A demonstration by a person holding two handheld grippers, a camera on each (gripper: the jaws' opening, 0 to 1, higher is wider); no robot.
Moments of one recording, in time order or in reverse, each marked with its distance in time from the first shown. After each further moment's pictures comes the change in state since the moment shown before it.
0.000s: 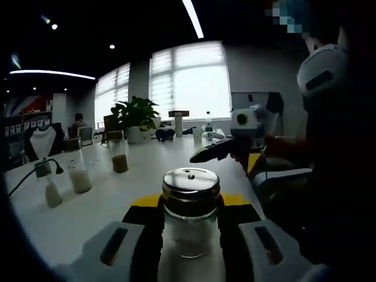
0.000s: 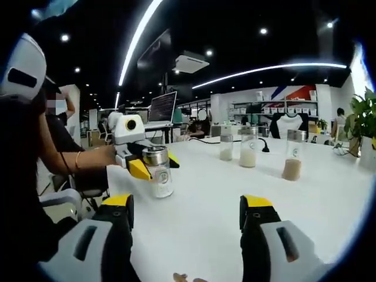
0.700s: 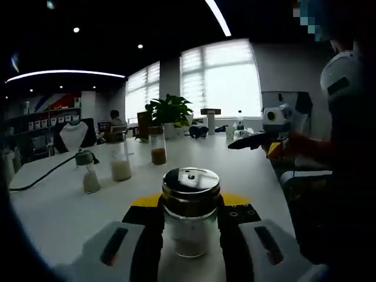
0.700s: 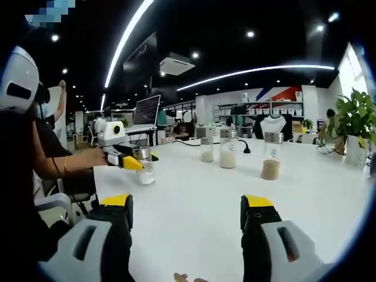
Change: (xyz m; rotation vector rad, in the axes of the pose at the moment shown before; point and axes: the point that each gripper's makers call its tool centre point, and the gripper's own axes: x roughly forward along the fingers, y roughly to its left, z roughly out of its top) left arm -0.045 0.039 -0.005 -0.014 -0.001 0.192; right arm -0.025 -0.031 0.005 0.023 -0.011 -0.118
